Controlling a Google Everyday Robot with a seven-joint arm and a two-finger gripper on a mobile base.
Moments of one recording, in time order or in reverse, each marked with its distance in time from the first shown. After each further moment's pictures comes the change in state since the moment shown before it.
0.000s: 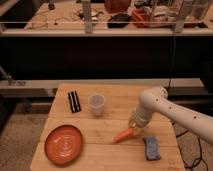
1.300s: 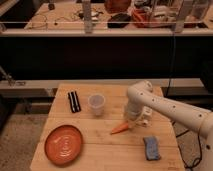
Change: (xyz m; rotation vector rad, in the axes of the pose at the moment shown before) arm 0.019 -0.051 0.027 -0.051 0.089 0.037
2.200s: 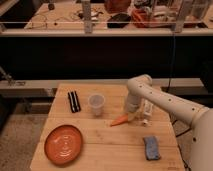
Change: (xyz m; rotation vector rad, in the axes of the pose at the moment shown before) arm 0.020 -0.039 -0.006 0.022 -0.008 0.037
